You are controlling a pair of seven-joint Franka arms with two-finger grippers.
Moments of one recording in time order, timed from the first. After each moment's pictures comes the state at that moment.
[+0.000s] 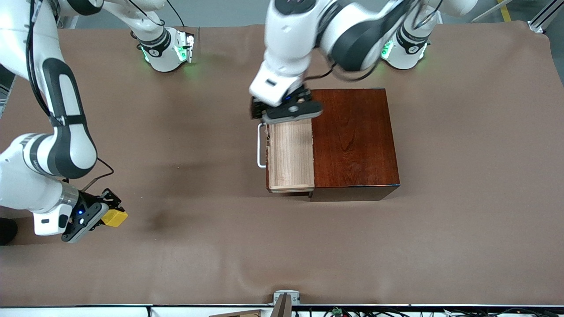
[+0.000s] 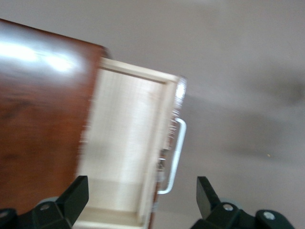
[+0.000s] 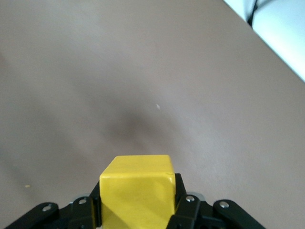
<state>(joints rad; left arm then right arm) -0.64 0.41 -0.19 -1.21 0.09 1.76 -1.09 -0.08 0.57 0.04 -1.48 0.19 2.11 -1.02</state>
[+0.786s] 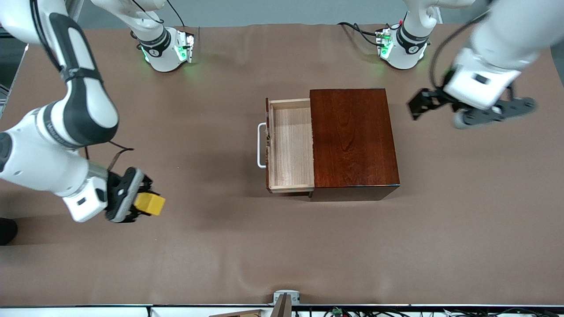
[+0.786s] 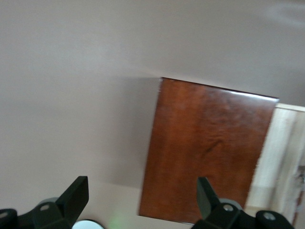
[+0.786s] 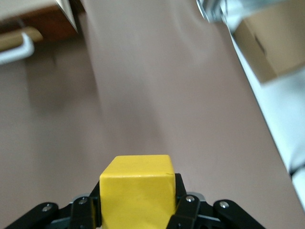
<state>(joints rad) -0.11 0.15 -0.18 -1.31 0.02 1.42 -0.45 -0.04 0.48 0.28 -1.41 0.20 2.03 -1.20</state>
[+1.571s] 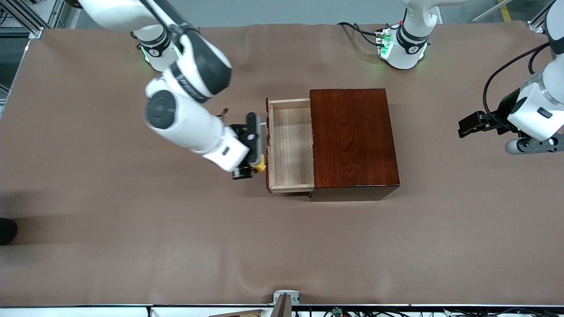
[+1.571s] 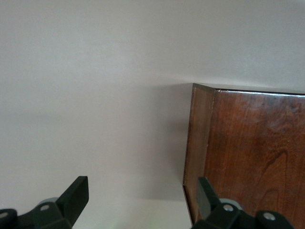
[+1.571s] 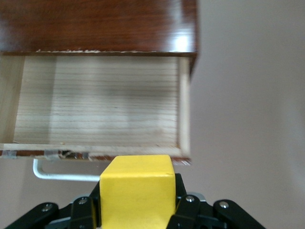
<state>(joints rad) 0.07 0.13 -0.18 -1.46 0.01 1.53 -0.18 0.36 0.55 0.29 -1.37 0.18 2.02 -1.12</state>
